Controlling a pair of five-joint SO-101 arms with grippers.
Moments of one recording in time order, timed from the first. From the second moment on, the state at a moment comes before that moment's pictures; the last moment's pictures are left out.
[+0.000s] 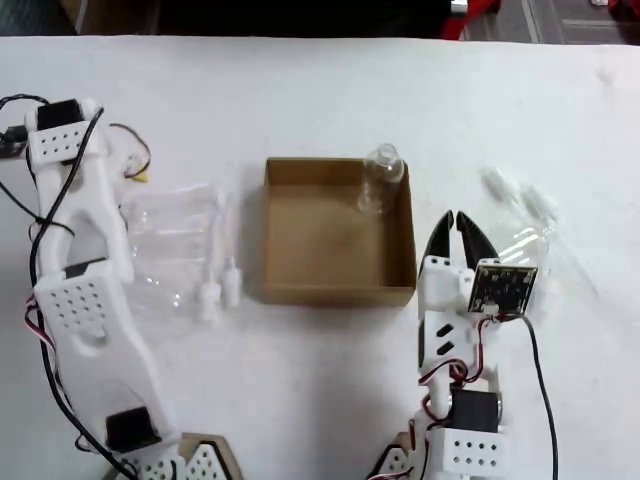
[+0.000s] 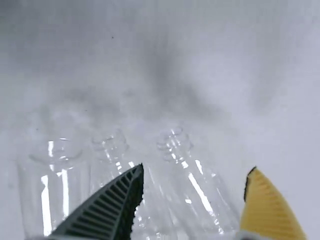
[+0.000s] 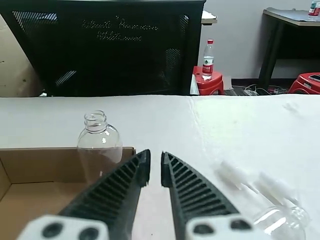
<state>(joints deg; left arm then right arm) -23.1 46.3 -44.6 100.1 65.9 1.8 -101.2 96.7 20.9 2.7</state>
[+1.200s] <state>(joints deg) -24.1 51.0 -44.7 95.4 66.2 1.8 -101.2 96.7 20.9 2.7</state>
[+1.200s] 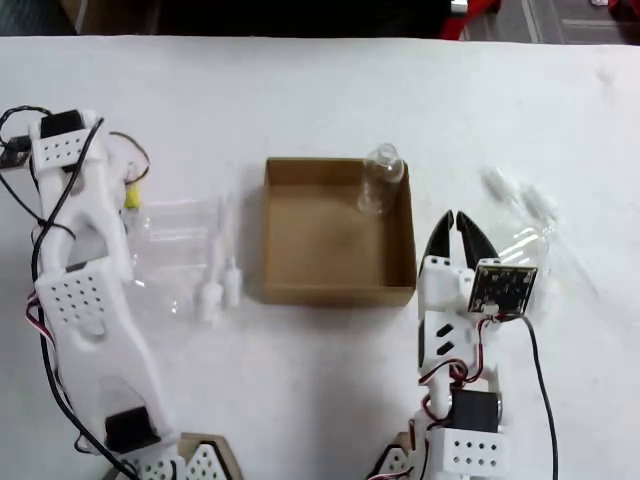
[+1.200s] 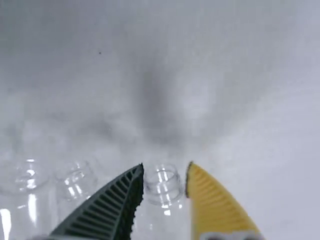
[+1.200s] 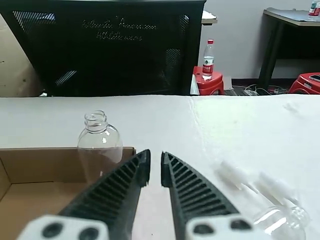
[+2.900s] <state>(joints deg) 1.0 -6.0 -36.6 97.4 27.0 1.9 -101.2 96.7 20.9 2.7</state>
